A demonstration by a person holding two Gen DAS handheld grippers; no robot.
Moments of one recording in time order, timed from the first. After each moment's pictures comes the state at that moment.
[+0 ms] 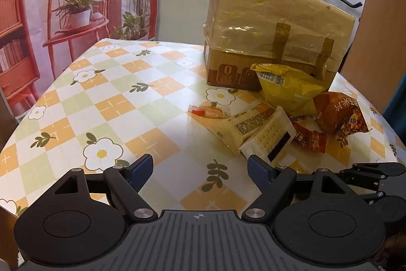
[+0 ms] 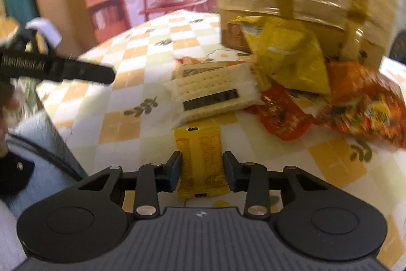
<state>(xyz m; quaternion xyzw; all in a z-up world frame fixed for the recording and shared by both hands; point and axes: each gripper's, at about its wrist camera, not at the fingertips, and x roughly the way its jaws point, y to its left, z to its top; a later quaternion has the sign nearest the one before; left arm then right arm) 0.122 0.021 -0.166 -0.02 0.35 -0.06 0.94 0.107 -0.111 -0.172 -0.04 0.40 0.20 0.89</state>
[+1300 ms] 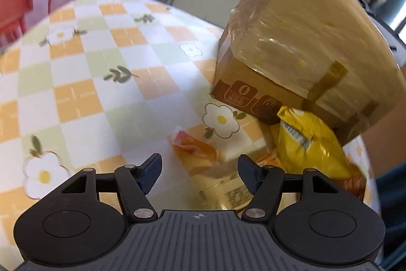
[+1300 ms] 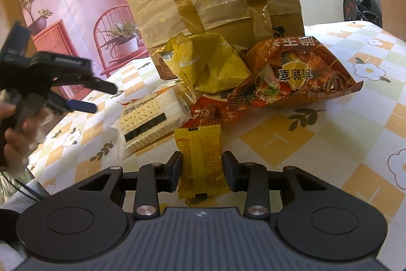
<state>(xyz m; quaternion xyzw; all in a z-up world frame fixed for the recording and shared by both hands) 0.252 0.030 -0.179 -0.19 0.44 -0.03 0.88 0.097 -0.180 -0.177 0.11 0.34 0.12 0.93</state>
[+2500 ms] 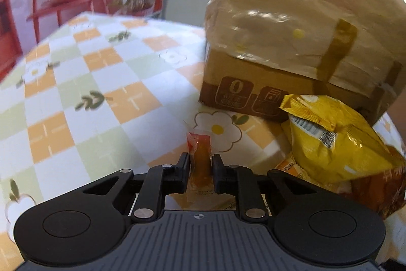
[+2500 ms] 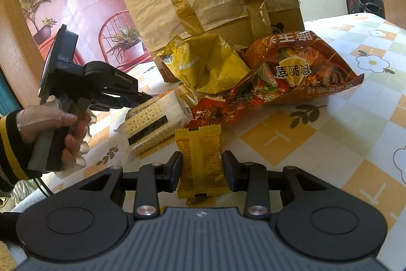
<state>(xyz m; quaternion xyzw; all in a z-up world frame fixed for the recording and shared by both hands) 0.275 -0.015 -0.201 -0.06 0.40 -0.03 0.91 0.098 -0.189 -0.180 0.14 0.34 0.14 0.92</state>
